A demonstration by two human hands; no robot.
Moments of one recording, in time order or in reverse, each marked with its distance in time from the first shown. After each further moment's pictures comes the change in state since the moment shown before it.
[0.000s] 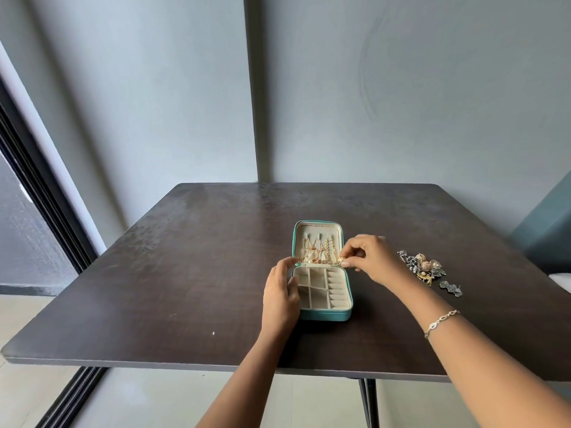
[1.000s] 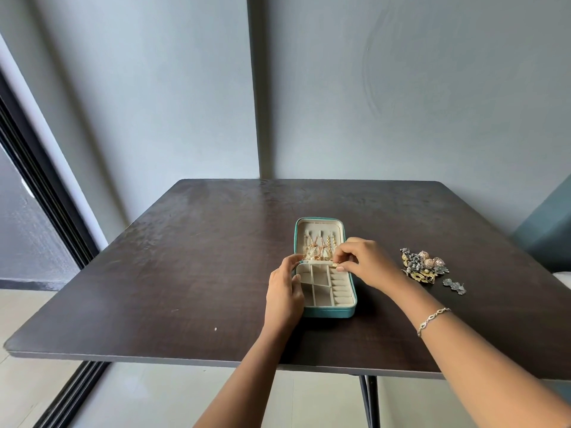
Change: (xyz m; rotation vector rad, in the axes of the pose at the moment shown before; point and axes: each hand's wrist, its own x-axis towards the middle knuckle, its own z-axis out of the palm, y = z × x) left_hand 0.000 0.000 0.000 0.070 -0.066 0.005; right_hand -0.001 0.000 0.014 -0.231 -0.096 -0.075
